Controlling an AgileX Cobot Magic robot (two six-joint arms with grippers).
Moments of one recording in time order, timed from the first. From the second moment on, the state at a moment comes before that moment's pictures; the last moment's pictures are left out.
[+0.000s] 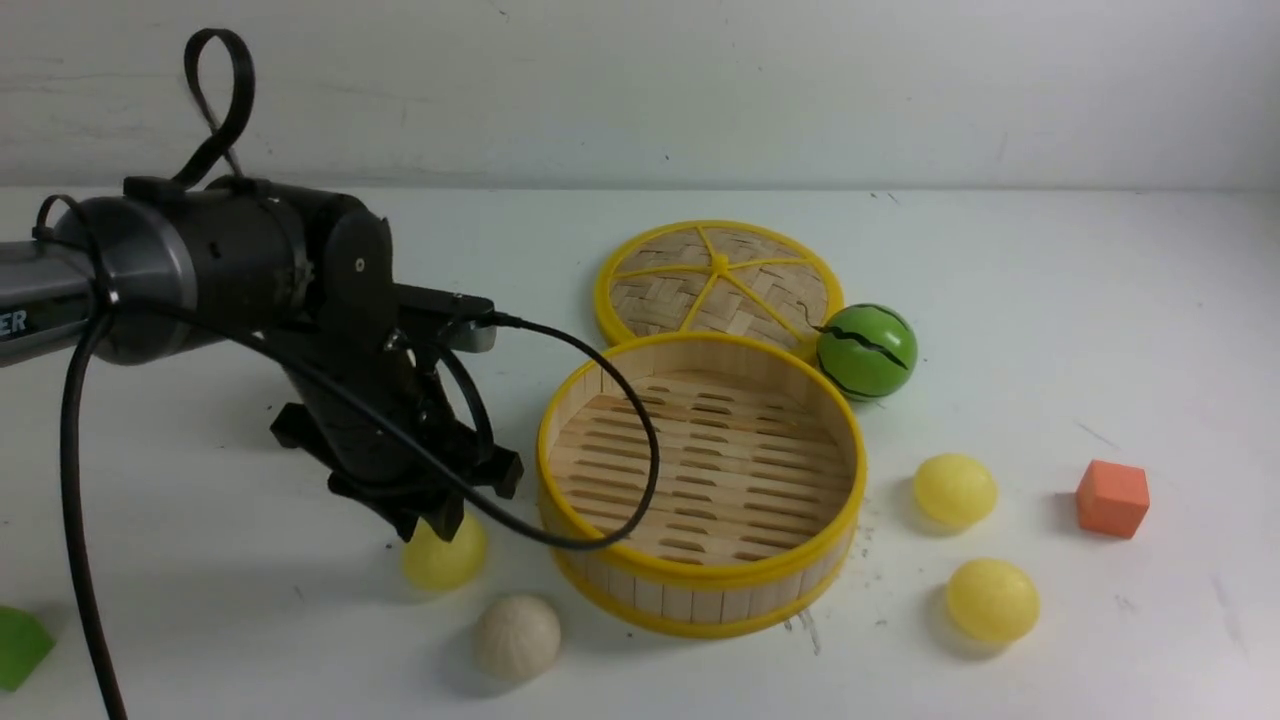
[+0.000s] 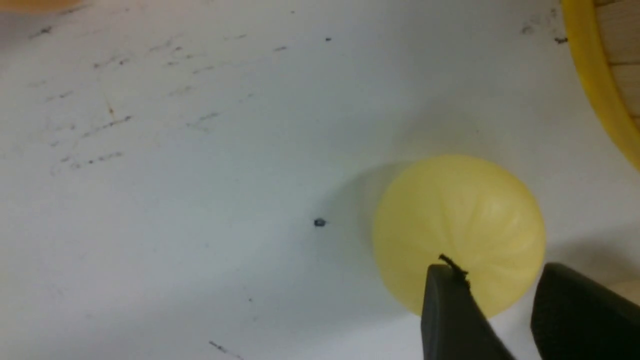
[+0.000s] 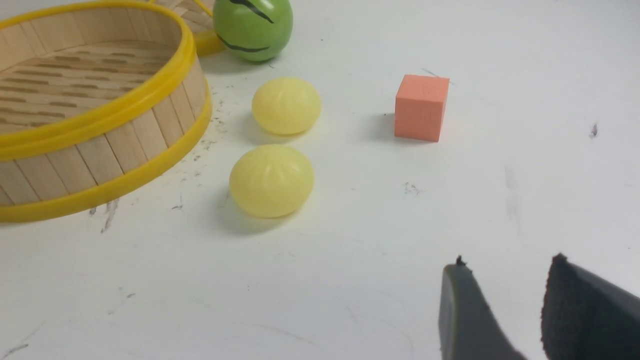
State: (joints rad) right arm 0.05 -0.01 0.02 0.04 0.38 0.04; left arm -0.35 1.85 -1.32 -0.04 0.84 -0.02
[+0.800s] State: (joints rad) right arm 0.05 -0.01 0.02 0.04 0.38 0.04; left arm -0.35 1.91 -1.33 -0.04 0.85 -0.02
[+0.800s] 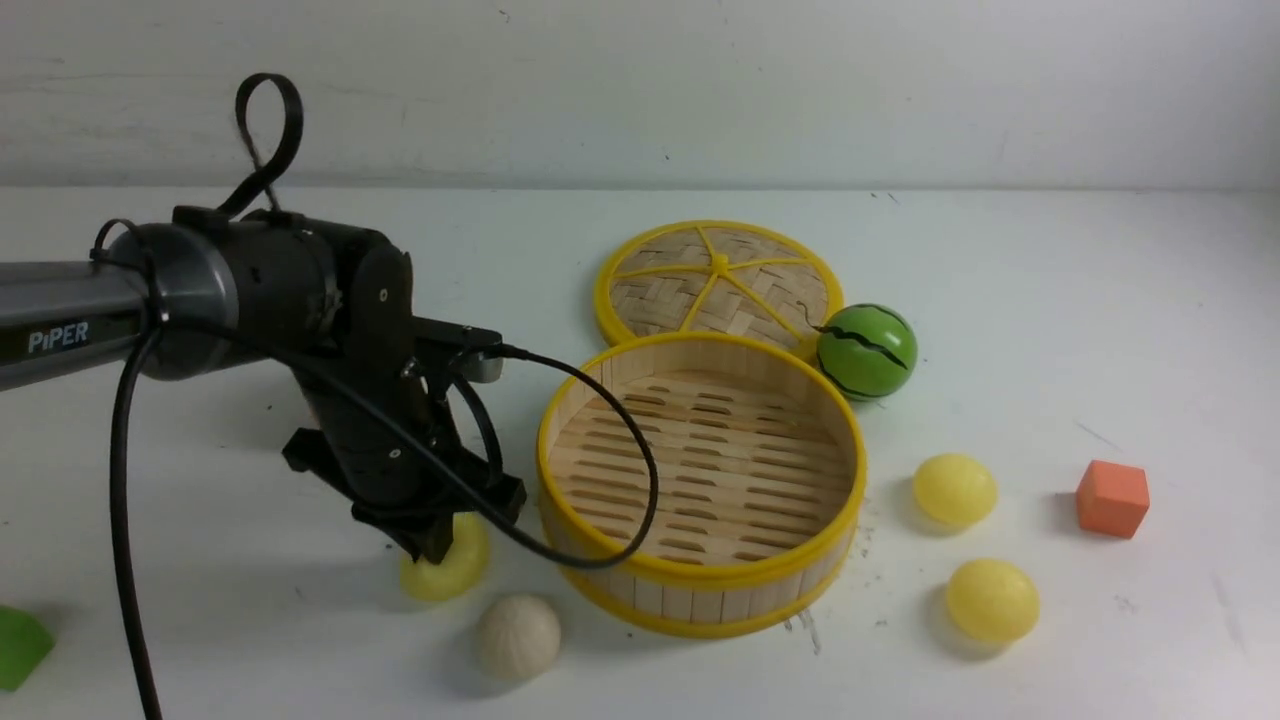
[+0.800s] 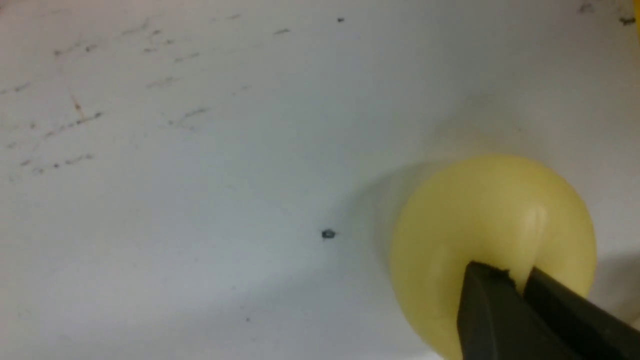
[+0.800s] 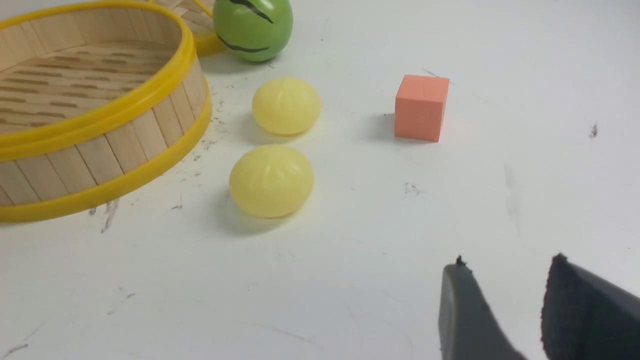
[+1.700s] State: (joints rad) right arm 0.05 -0.01 0.02 0.04 0.38 0.04; left arm -0.50 2.27 -2.05 0.03 1.08 -0.07
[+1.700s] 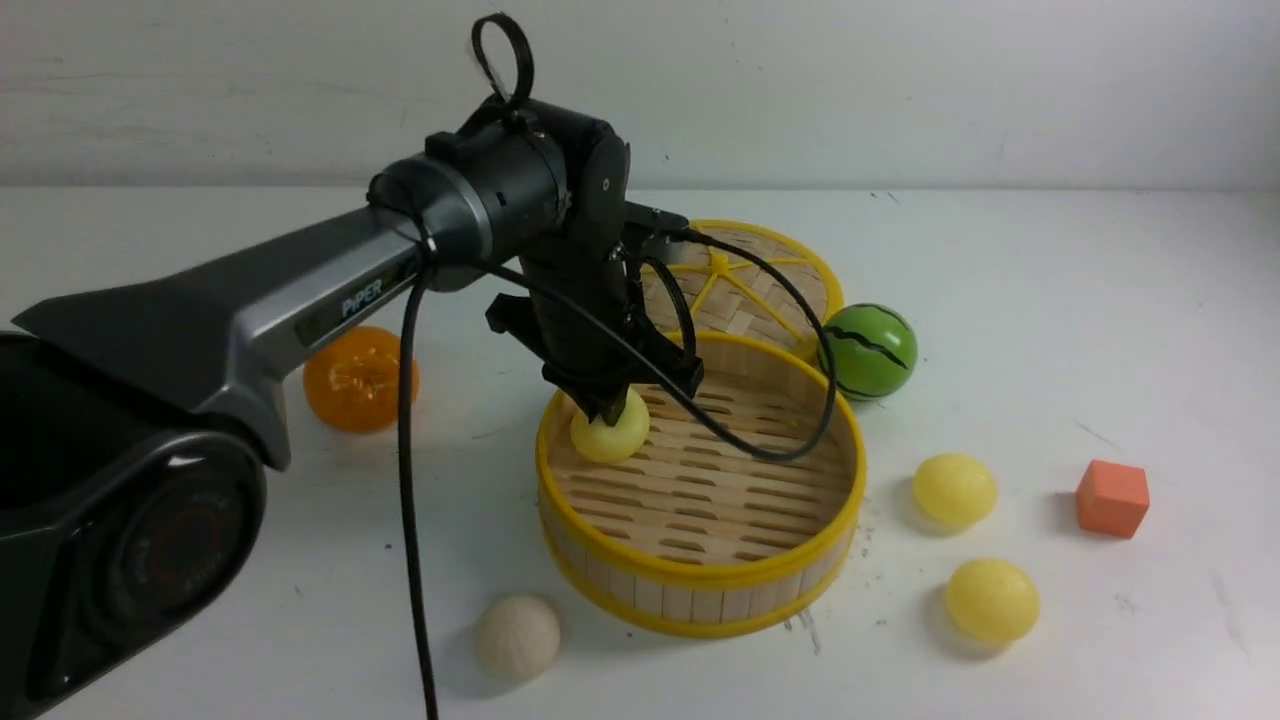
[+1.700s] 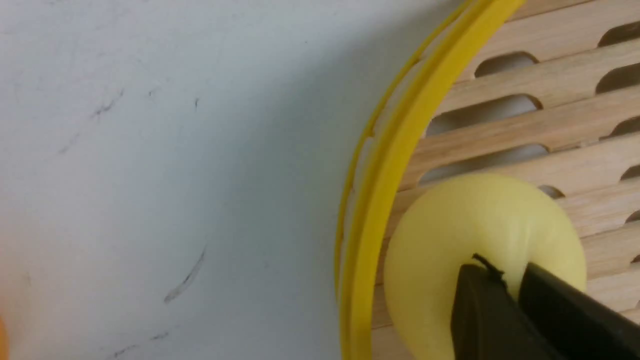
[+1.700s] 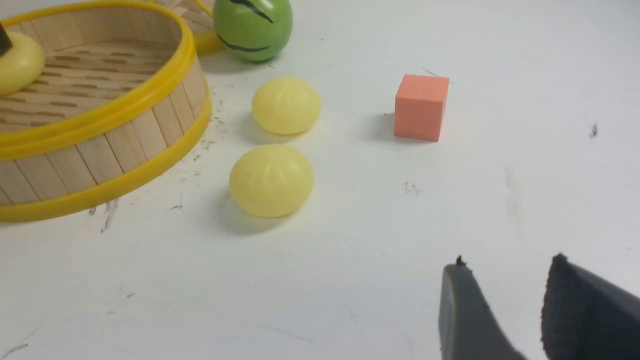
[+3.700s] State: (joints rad) right arm 0.05 -0.01 0.02 0.04 0.38 0.03; left arm -0.52 1.83 -1.19 -0.08 0.74 -0.08
